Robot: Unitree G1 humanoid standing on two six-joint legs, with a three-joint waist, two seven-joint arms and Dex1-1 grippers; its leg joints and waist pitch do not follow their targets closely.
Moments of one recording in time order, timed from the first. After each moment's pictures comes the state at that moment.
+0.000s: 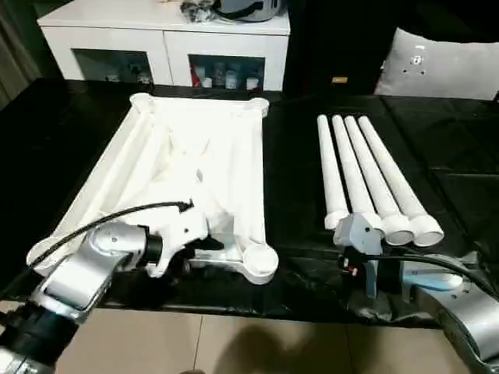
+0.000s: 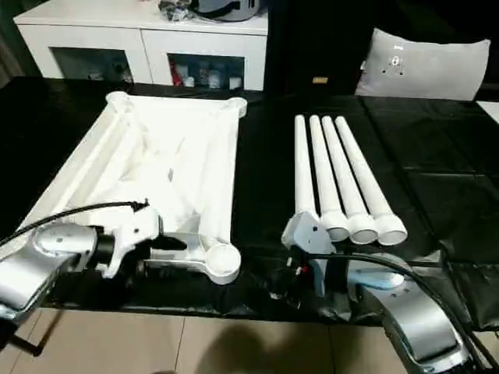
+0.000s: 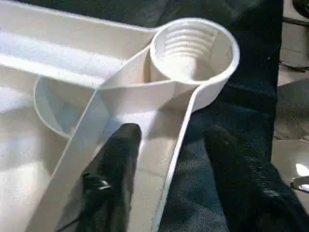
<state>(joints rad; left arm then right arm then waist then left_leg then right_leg) -0.33 0.65 -0.34 0.03 -0.14 0.37 -1.10 -0.08 -0.59 0.21 -0.30 0.31 0.46 0.86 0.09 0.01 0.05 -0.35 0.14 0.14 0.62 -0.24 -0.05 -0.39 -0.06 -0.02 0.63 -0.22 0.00</state>
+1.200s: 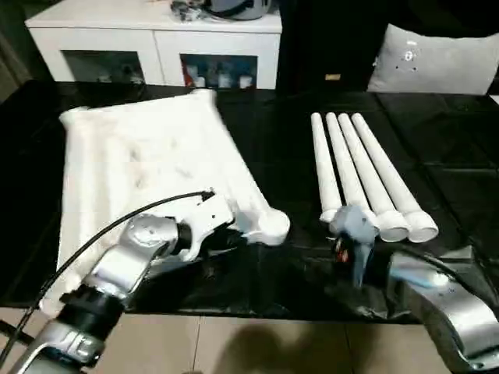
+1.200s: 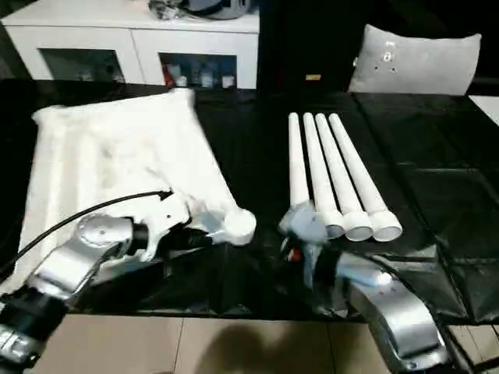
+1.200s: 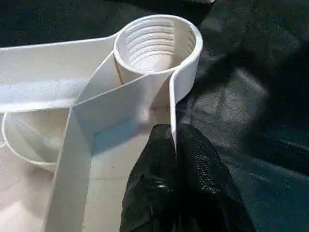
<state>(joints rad) -0.44 0.44 -0.35 0.30 -0.05 0.22 -0.94 -0.10 -0.41 0.10 -0.25 0.39 0.56 0.69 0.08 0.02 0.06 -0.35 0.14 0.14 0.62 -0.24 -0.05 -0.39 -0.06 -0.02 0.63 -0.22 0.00</state>
